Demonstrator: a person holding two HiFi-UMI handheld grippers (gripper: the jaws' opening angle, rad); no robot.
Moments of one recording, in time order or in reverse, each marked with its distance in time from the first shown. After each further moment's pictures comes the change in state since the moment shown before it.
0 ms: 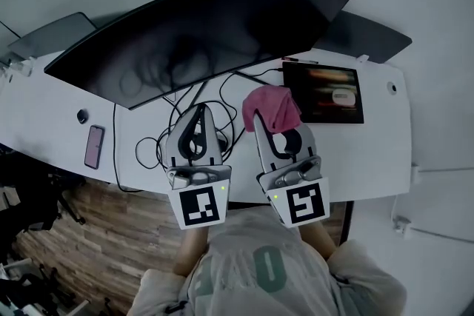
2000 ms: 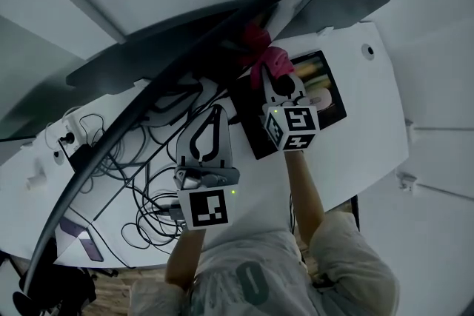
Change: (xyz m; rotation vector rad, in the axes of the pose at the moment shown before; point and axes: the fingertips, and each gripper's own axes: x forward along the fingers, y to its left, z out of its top) left arm 0.205 -0.151 -0.116 0.127 0.125 -0.589; right arm 0.066 -0.315 -0.250 0.197 0.322 -0.543
